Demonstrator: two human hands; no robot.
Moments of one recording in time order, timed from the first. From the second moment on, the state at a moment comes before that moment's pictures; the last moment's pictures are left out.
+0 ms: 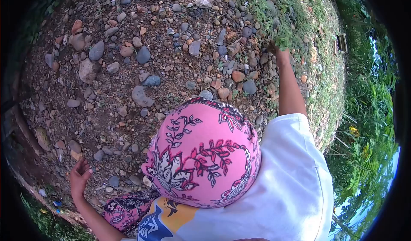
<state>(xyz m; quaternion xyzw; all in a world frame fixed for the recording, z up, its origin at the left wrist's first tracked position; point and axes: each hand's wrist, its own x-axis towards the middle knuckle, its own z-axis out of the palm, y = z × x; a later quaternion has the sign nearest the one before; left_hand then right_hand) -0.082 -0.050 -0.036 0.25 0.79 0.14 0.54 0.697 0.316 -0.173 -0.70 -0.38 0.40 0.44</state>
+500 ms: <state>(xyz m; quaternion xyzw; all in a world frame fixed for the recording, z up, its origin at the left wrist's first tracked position) -0.083 -0.056 -0.039 0.25 0.80 0.12 0.53 0.631 0.364 -0.195 -0.88 -0.44 0.02 0.19</state>
